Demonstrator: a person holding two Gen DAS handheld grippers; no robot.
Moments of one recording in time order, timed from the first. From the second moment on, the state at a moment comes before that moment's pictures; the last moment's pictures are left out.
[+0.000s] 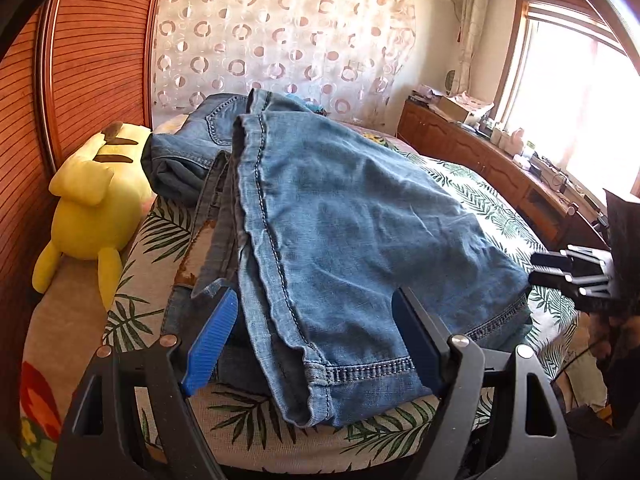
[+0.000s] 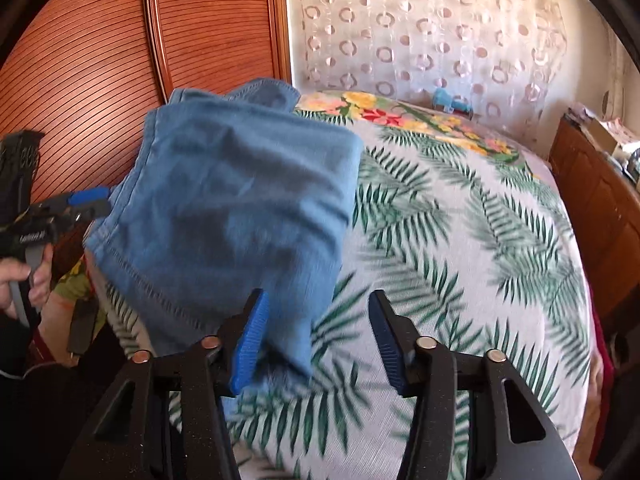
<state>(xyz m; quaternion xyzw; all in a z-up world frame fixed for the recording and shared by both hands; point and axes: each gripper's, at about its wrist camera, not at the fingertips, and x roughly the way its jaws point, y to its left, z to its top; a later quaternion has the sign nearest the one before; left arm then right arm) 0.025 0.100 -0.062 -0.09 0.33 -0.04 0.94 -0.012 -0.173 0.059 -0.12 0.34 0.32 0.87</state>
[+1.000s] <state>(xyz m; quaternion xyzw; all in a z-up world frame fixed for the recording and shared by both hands) 0.030 0.100 -0.076 -0.09 0.34 -0.03 0.93 -0.037 -0.191 0.041 -0.09 0.35 0.35 0.87</state>
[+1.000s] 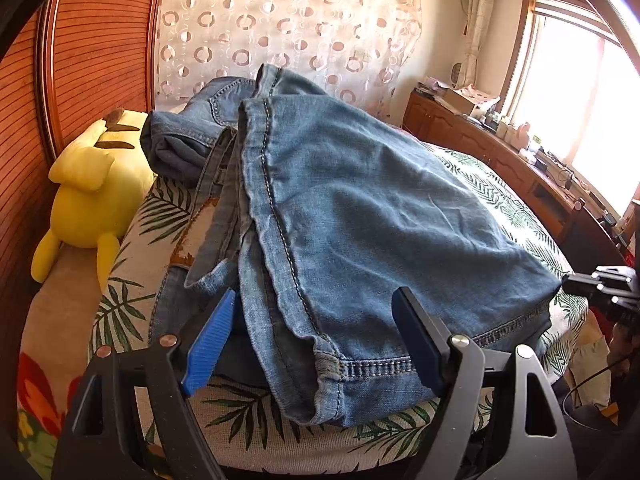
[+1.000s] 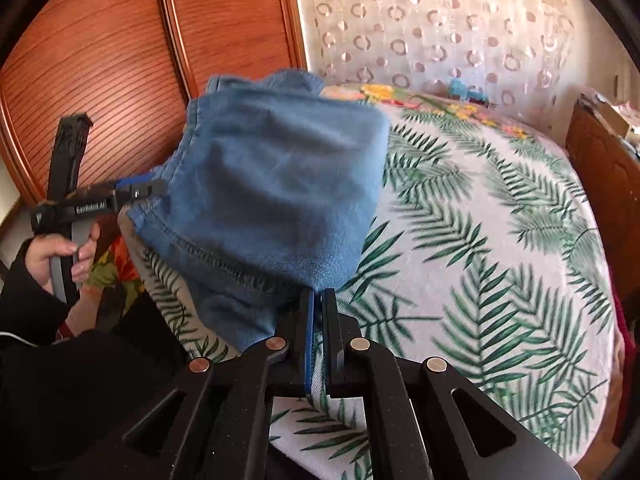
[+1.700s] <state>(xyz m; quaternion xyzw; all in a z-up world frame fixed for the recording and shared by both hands) 0.036 0.075 -0.053 -0.06 0.32 -0.05 0.94 0.061 -0.148 0.052 -0.08 0.32 0.34 0.88</state>
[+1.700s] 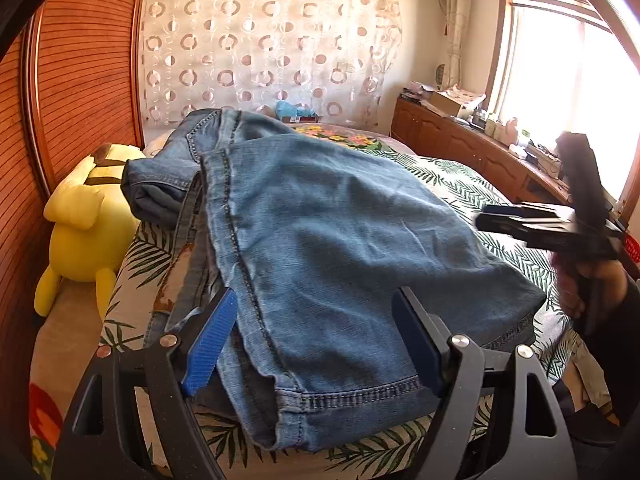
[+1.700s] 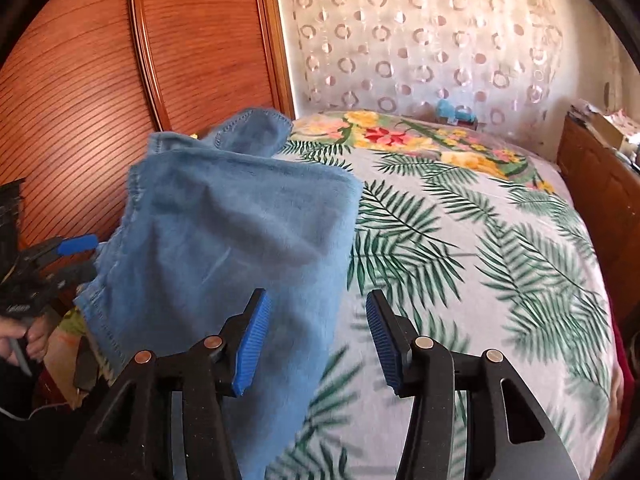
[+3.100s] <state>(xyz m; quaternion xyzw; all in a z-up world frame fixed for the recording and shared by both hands) 0.088 0.006 -0.031 -0.04 0.31 -0.12 0.94 0.207 -0.225 0.073 -0.05 0.34 0.20 0.92</state>
